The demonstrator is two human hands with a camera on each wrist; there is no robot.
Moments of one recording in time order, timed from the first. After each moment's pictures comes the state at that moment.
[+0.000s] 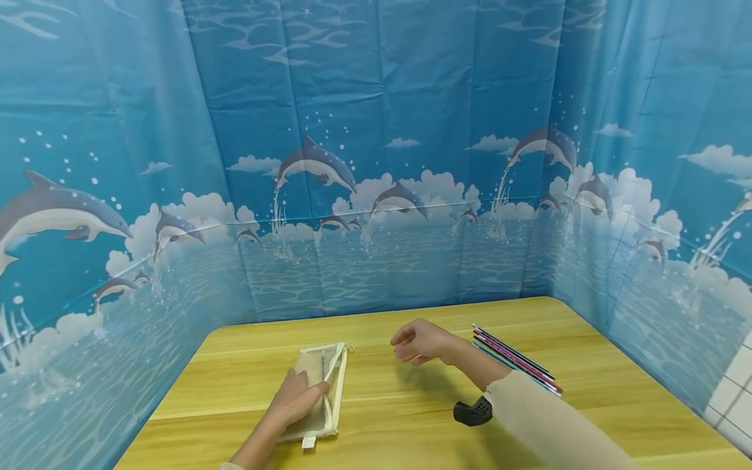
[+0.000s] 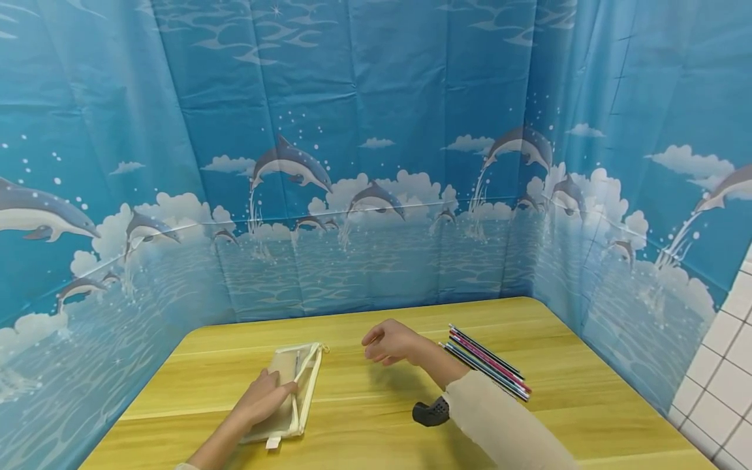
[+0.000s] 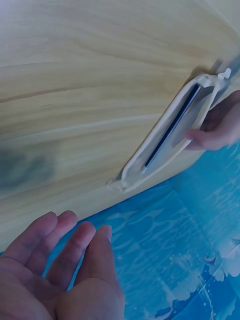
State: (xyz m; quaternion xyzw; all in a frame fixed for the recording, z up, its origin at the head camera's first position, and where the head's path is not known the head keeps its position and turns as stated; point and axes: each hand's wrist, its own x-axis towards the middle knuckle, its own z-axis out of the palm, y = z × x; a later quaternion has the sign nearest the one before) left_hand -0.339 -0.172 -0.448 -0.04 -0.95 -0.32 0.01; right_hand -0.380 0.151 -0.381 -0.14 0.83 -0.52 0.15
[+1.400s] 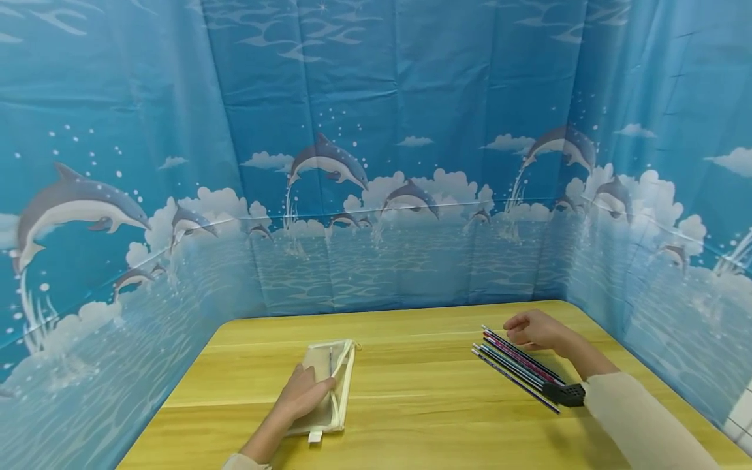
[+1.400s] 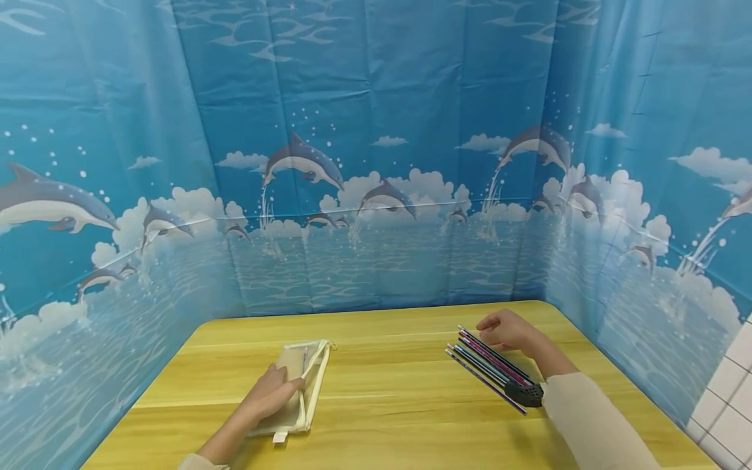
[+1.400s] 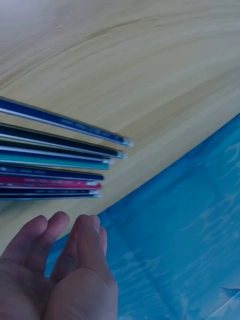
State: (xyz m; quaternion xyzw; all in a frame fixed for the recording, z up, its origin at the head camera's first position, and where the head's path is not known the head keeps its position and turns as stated) left_hand -0.337 -0.171 -0.444 -0.03 -0.95 -0.32 0.01; right_hand -0.391 0.352 -0.388 -0.08 0.89 -0.45 0.09
